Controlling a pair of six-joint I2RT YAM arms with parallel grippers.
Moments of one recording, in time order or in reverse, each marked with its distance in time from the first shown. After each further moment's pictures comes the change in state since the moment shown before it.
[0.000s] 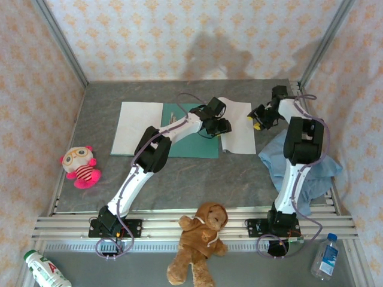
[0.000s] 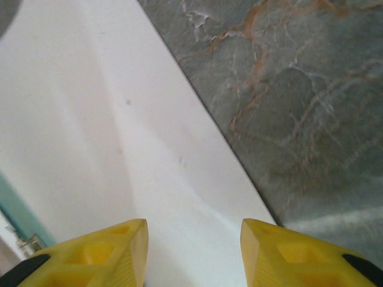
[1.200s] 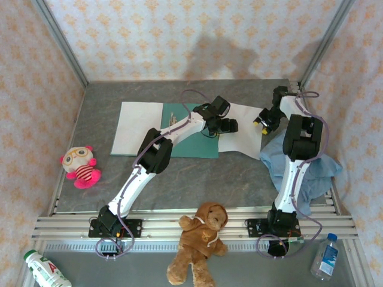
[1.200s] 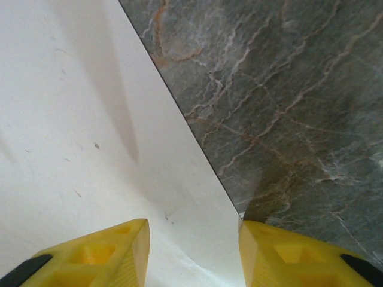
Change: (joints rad) left arm -0.023 0.042 0.125 -0.103 -0.040 0.129; right arm -0.010 0.124 0.149 -0.205 0.188 -0.057
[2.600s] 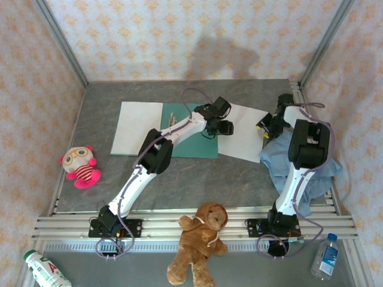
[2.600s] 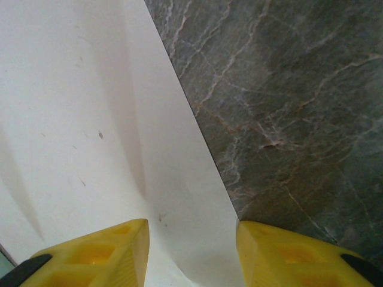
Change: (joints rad) left arm -0.008 0.012 0.040 -0.097 -0.087 0.104; right arm -0.035 -0.169 -0.303 0.256 -0.029 0.011
